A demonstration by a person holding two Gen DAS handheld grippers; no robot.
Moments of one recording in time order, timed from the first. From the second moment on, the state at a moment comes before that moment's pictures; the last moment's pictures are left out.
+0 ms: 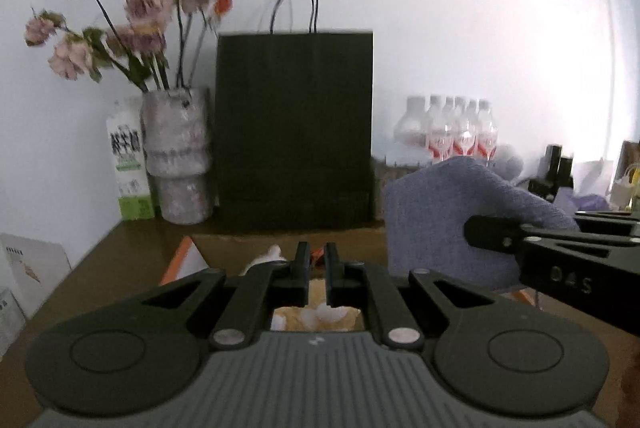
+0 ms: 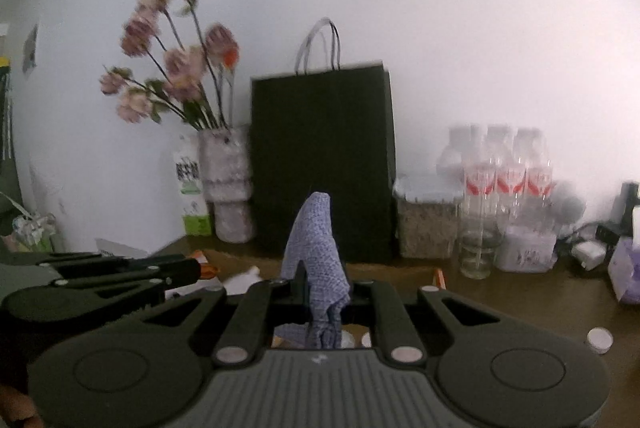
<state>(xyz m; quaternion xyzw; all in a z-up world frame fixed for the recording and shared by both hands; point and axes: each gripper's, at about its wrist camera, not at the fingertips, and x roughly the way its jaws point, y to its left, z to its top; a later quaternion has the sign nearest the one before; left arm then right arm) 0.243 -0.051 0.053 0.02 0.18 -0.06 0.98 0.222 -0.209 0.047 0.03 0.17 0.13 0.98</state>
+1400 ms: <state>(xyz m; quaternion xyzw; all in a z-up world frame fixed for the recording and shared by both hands) 0.216 -0.030 0.023 0.04 0.15 0.05 0.99 0.210 -0.194 0.015 -0.03 0.20 0.11 0.97</state>
